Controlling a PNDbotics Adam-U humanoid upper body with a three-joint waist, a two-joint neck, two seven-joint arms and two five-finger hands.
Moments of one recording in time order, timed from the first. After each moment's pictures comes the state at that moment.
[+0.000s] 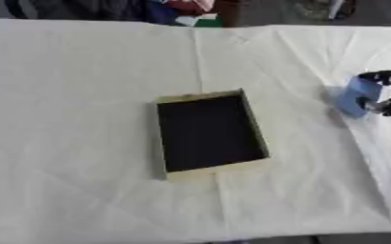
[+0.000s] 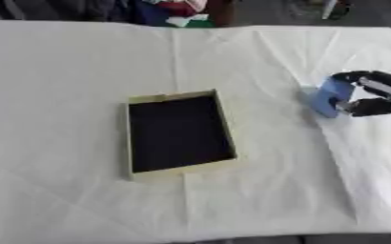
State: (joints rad) left arm -0.26 0.16 -0.04 -1.78 -0.30 -0.17 0.18; right arm -0.18 -1.02 -0.02 -1.11 0.35 -0.33 0.30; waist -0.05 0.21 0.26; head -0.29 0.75
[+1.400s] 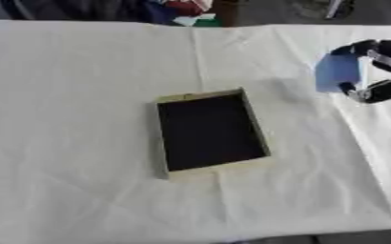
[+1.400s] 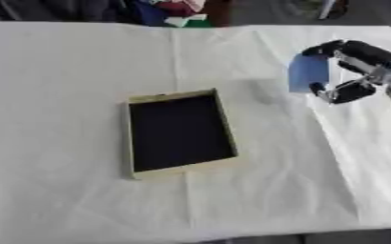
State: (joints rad) left arm -0.26 0.16 -0.04 -1.78 -0.30 -0.17 0.18; right arm -0.20 -1.02 -0.02 -1.50 0.44 -0.36 0.22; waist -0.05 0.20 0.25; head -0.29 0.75
